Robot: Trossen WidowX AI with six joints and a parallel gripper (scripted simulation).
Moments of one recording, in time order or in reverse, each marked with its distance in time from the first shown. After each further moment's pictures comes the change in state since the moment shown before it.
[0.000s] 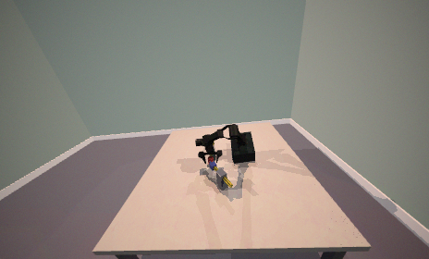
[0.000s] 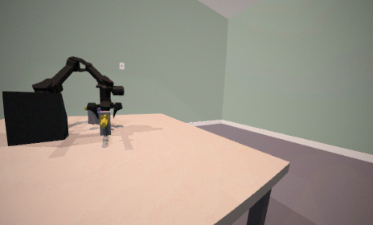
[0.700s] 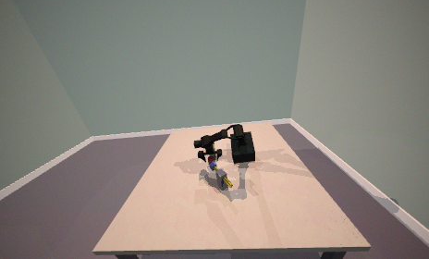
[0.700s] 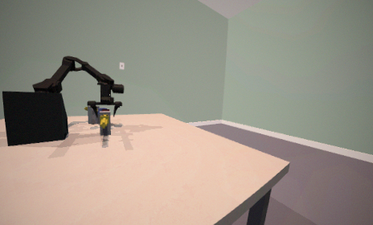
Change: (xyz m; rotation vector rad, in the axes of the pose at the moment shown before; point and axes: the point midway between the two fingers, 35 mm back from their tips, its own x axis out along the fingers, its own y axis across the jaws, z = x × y) arm -0.012 -0.001 -0.001 0.012 -0.282 -0.025
